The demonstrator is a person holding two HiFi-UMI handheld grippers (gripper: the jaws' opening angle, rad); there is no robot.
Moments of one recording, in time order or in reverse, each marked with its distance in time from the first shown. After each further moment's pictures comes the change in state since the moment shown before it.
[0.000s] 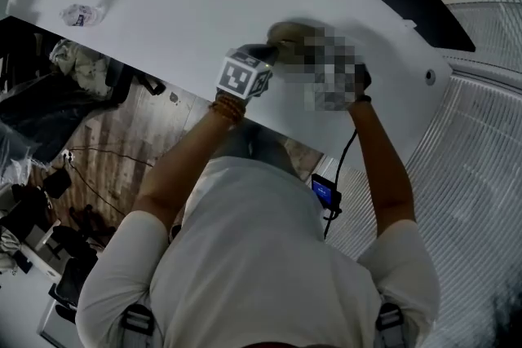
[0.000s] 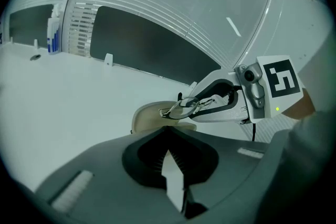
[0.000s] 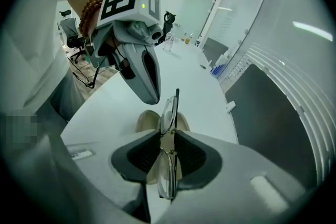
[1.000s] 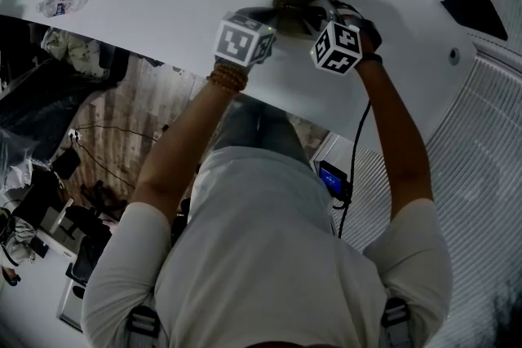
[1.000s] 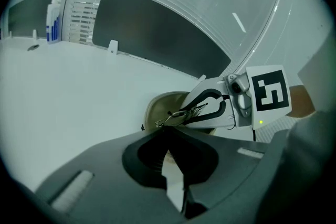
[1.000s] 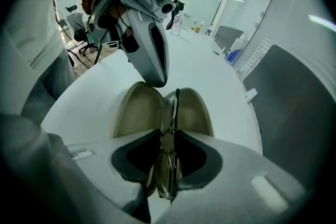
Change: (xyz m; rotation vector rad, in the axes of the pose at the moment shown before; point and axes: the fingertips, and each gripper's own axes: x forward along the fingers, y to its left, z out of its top) left arm 0.036 0.030 -0.012 -0.016 0.055 0.013; right arm 0.071 0.006 -0.041 -0.056 0.062 0.096
